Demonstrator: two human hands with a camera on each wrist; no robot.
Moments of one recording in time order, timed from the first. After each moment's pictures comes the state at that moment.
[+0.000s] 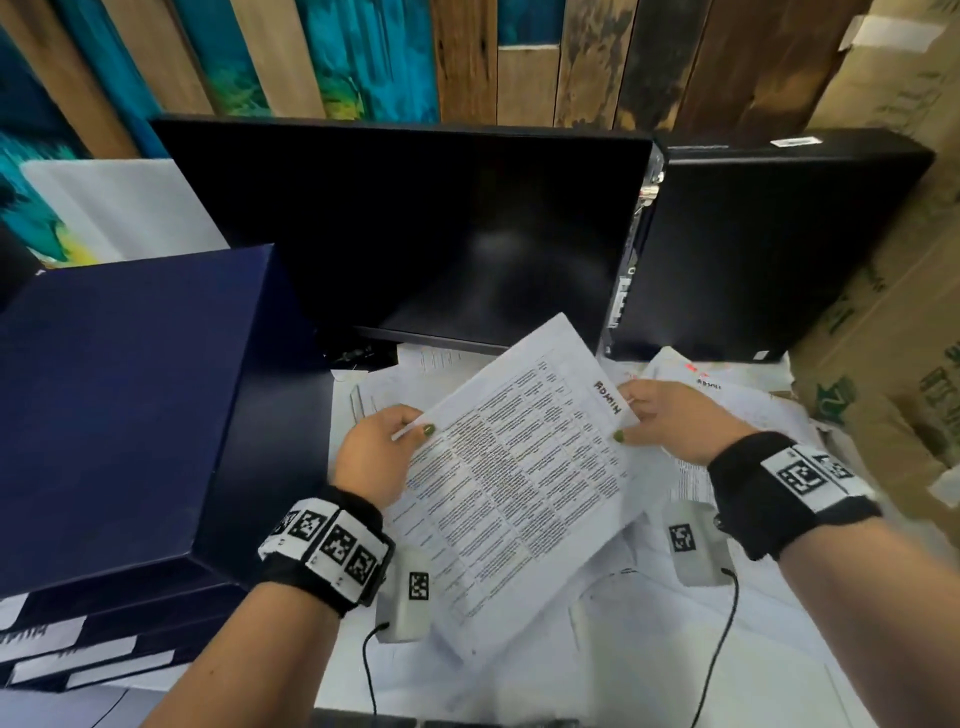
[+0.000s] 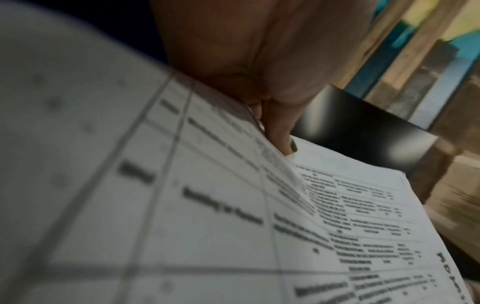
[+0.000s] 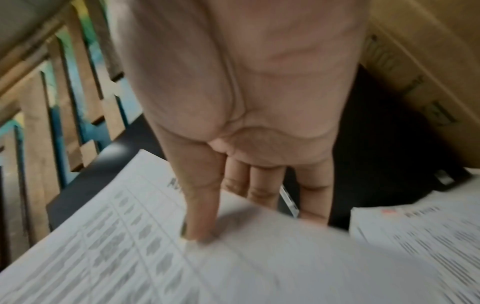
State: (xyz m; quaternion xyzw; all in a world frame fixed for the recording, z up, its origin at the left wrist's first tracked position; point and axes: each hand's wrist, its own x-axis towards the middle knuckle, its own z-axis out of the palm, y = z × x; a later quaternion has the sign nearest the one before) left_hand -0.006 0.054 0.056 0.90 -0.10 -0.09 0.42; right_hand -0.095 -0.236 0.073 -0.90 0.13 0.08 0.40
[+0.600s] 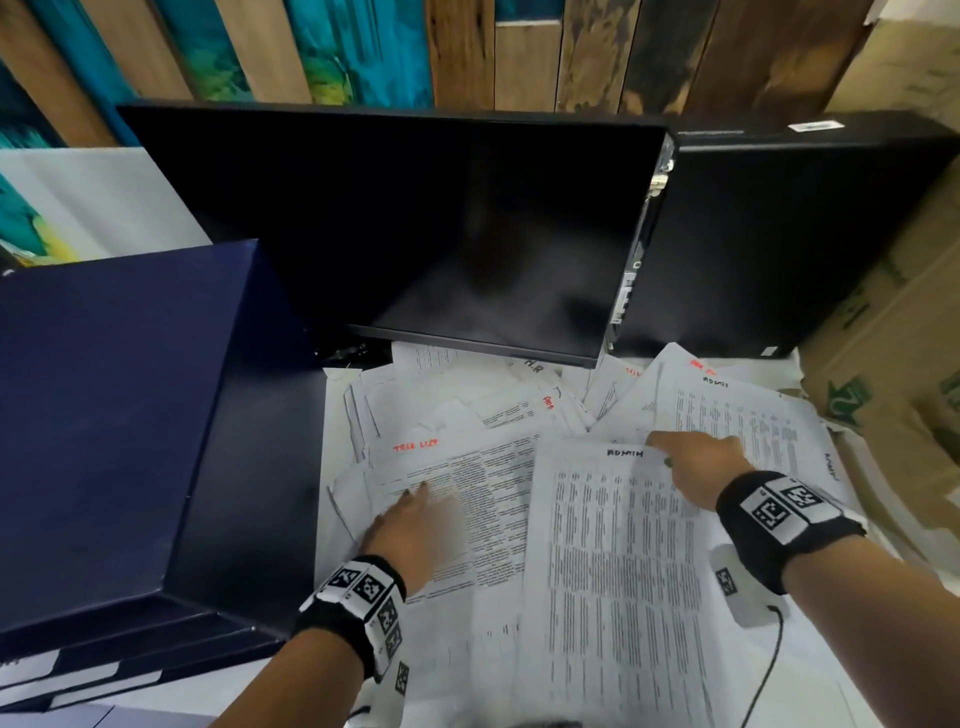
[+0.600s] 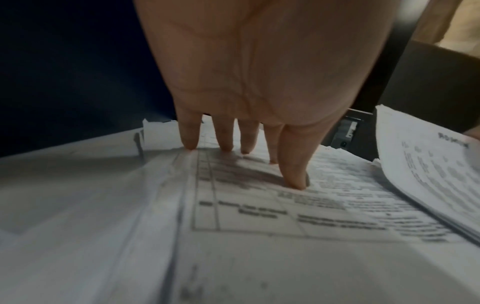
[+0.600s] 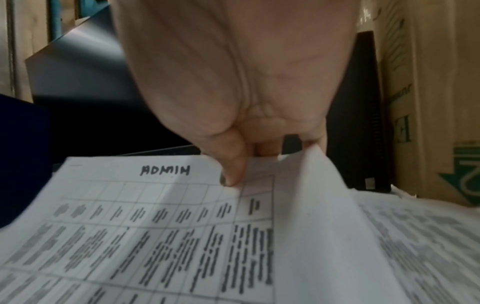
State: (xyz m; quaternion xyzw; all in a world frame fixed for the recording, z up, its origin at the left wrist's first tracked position) left_hand -0.014 0.067 -0.066 0.92 -0.21 -0.31 0.12; right_hand -0.102 -0.270 -0.002 -0.96 0.20 0.17 0.06
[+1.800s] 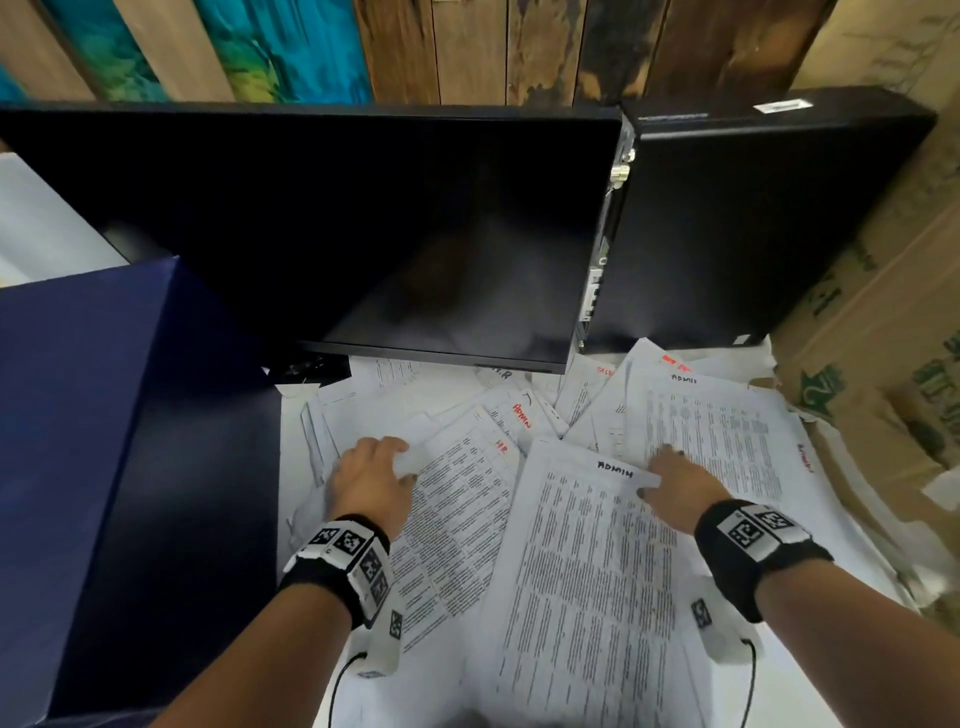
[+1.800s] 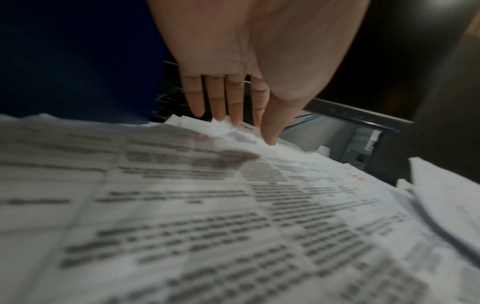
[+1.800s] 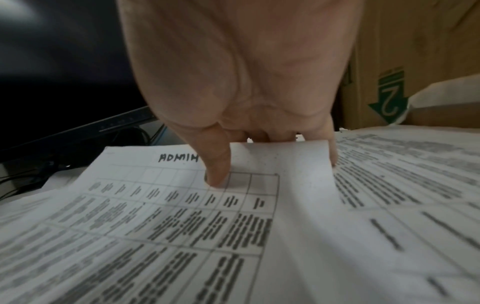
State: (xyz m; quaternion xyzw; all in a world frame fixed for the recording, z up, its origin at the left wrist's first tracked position) left_hand 0.048 0.020 -0.047 0.97 -0.13 -0.08 0.17; right_hand -0.101 -0.292 -0.050 -0.90 0.31 0.22 0.19
